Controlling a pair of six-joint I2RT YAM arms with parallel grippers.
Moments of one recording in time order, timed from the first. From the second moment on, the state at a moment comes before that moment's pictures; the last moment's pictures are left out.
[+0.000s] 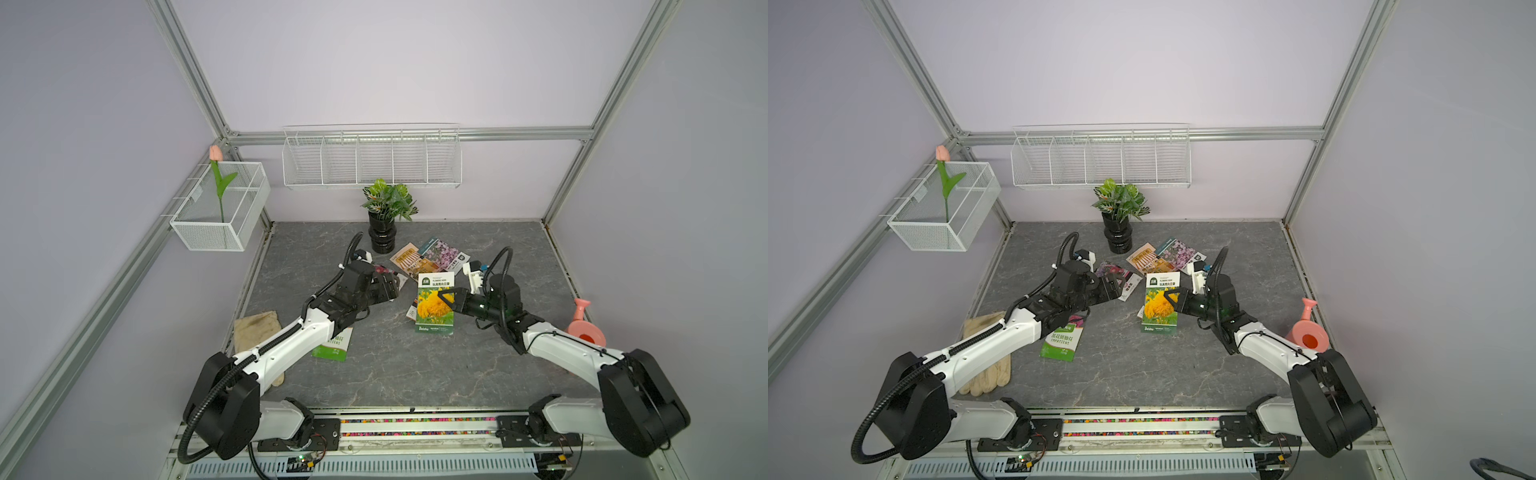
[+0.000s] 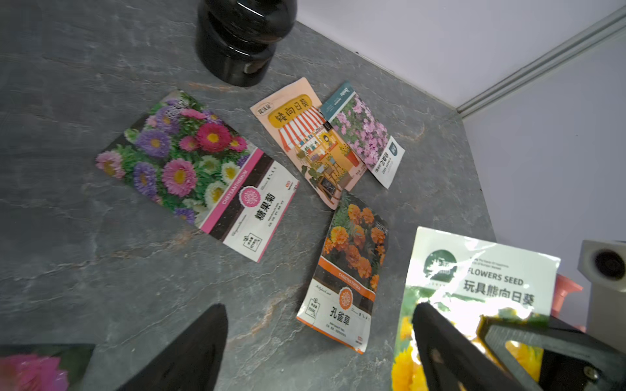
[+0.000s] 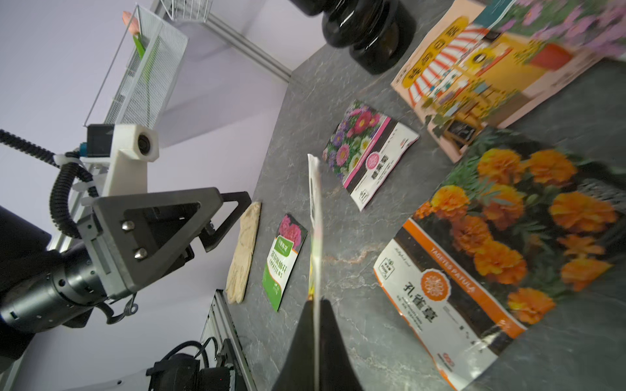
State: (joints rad) left arm -0.64 1.31 0.87 -0.16 -0.04 -0.72; right arm 0.49 1.34 0.58 0.36 -0.50 0.82
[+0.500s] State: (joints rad) left arm -0.63 0.99 0.71 -0.23 -0.32 -0.77; right arm 0.84 1.74 0.69 0.58 -0.28 1.03
